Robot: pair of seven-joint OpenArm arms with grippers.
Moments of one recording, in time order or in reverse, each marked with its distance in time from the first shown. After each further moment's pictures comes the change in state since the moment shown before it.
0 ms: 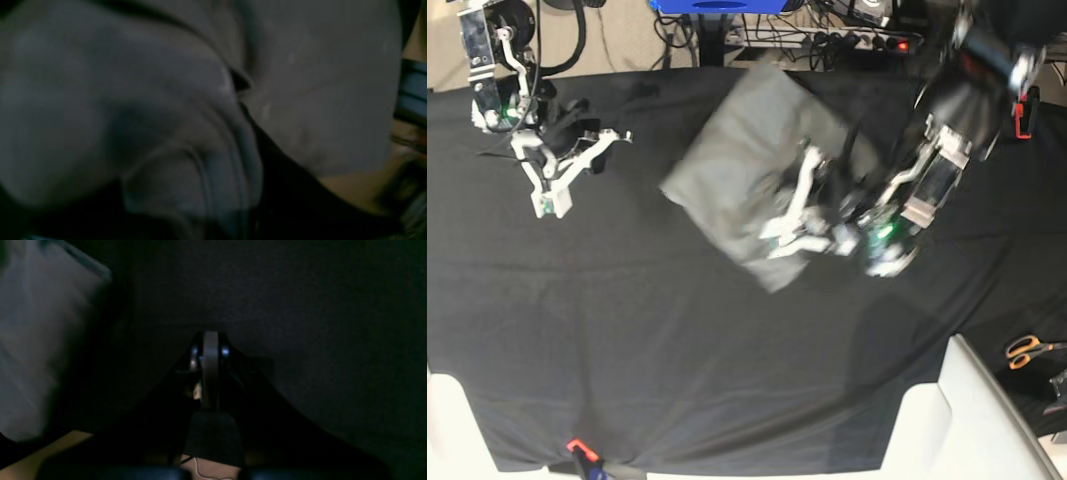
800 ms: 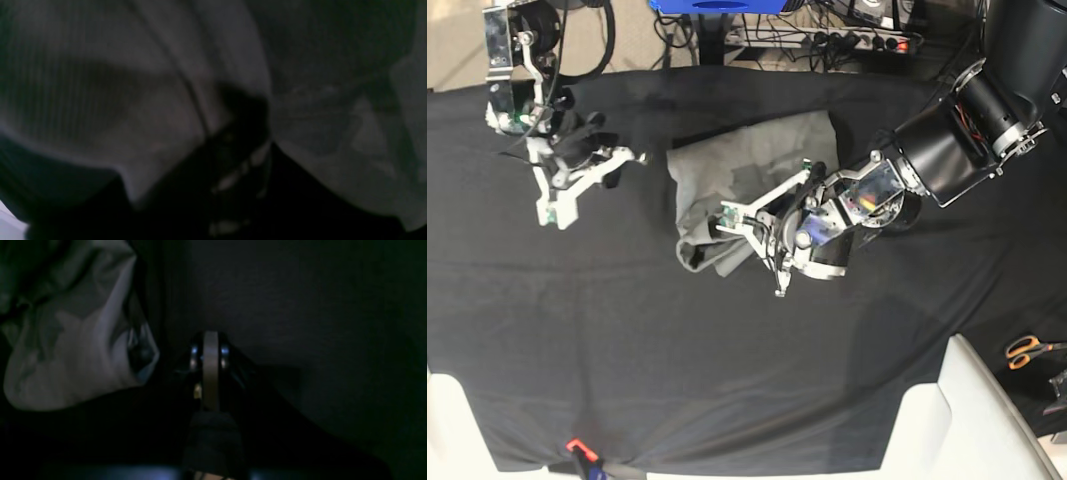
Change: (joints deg) left arm -10.6 1.9 24.4 -8.1 34.1 -1.0 -27.3; right arm 1.0 -7.3 5.5 0.0 -0.2 -0.4 0.0
